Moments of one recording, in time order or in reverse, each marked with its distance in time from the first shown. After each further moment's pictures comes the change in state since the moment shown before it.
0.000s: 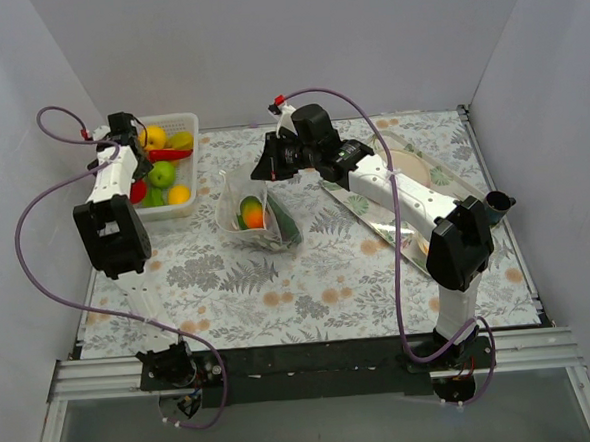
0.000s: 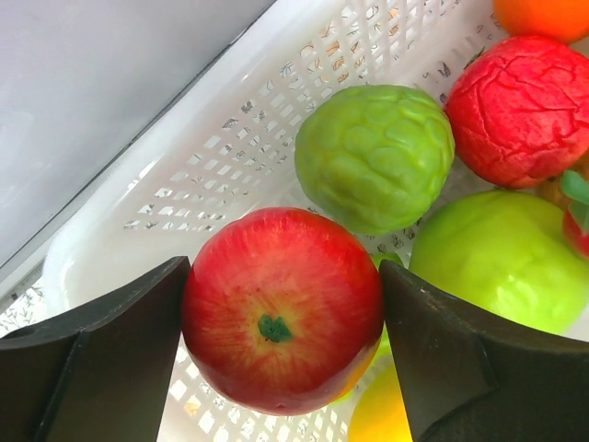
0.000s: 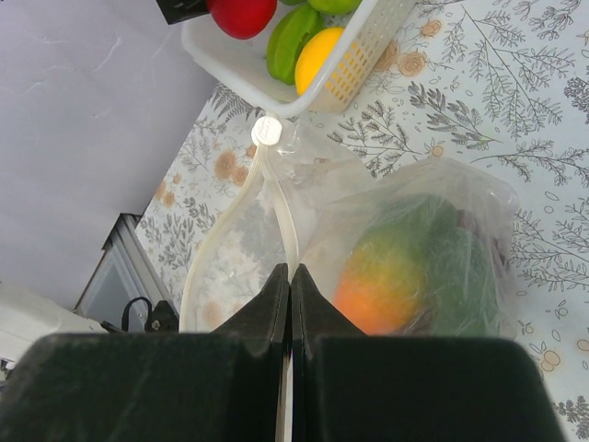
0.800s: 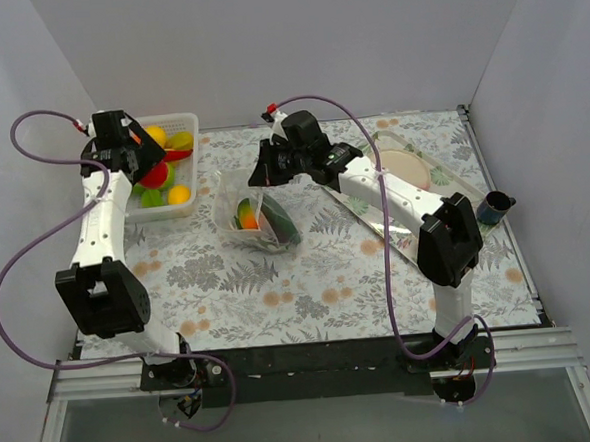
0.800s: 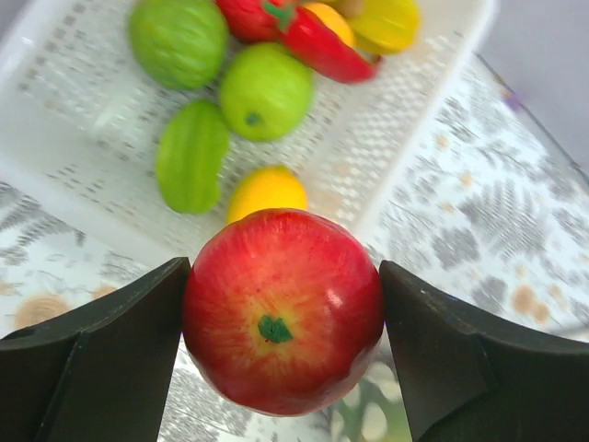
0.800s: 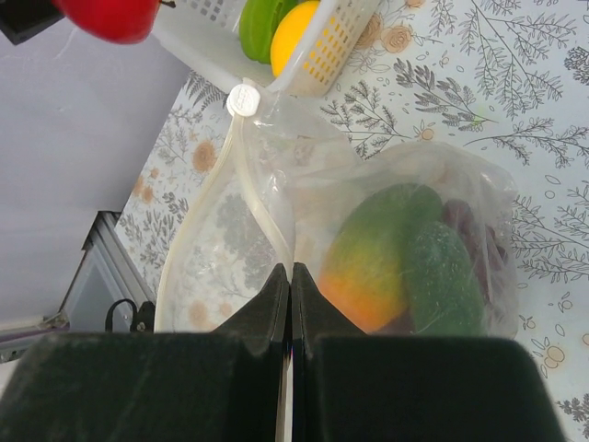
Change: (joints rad) left arm -0.065 -0.509 -0.277 0.048 0.346 -0.039; right arm 0.020 0.060 0.022 -0.024 0.036 0.004
